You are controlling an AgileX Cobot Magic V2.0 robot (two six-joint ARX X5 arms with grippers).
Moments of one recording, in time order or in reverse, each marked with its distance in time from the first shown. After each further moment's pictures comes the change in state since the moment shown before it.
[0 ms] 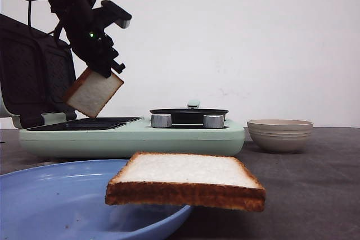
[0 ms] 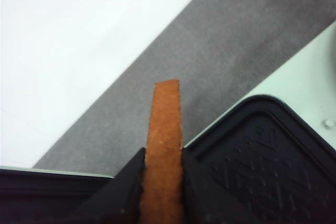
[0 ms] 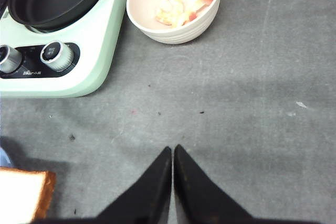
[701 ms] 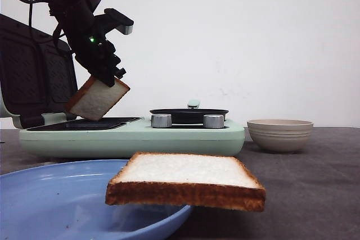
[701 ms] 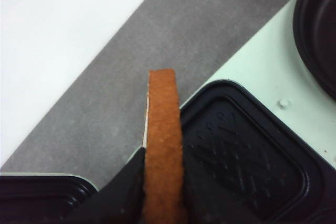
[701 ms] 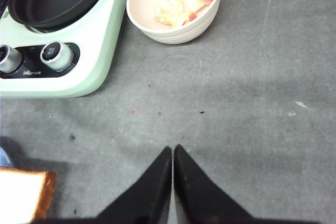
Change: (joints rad) left arm -0.001 0.002 0.000 -0.084 0.072 0.000; right arm 0.000 0.000 0.000 0.000 0.000 0.000
